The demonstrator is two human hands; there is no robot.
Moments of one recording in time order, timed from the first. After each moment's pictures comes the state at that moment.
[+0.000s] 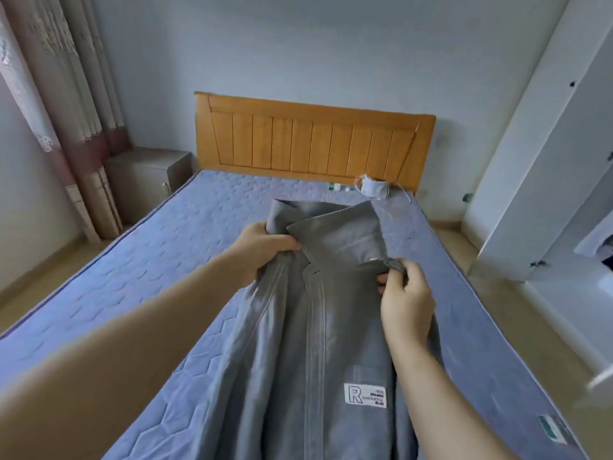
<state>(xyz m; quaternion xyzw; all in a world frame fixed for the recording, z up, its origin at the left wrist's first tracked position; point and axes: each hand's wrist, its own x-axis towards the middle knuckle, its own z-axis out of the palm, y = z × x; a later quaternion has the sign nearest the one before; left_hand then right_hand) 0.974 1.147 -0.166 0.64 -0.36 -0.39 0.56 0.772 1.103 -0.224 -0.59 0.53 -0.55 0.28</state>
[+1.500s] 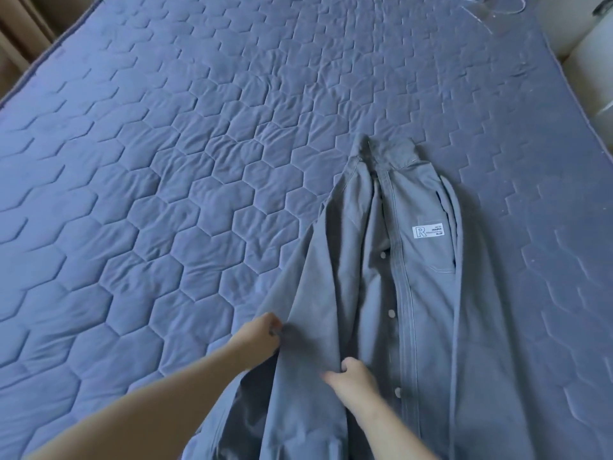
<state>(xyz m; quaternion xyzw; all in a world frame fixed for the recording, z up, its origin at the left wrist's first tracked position) 1.096 1.117 -0.665 0.78 -0.31 -0.52 0.10 0.908 1.088 -0.637 -0.53 0.68 0.14 0.49</state>
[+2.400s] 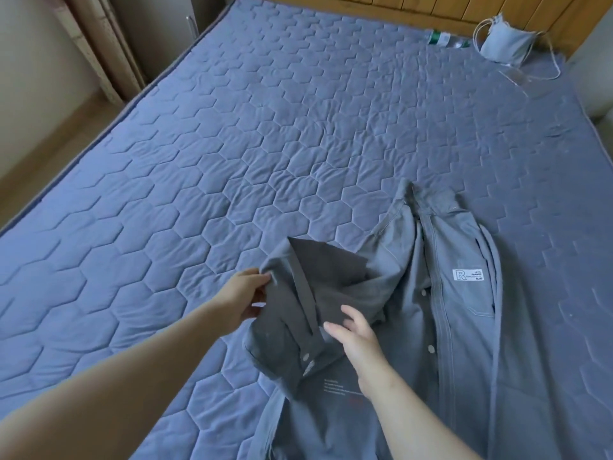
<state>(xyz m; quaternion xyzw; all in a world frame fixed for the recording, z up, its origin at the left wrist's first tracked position) 1.210 1.131 -0.544 0.66 -0.06 -0.57 0.49 1.009 1.079 -0.554 -0.44 0.56 -0.11 0.69</state>
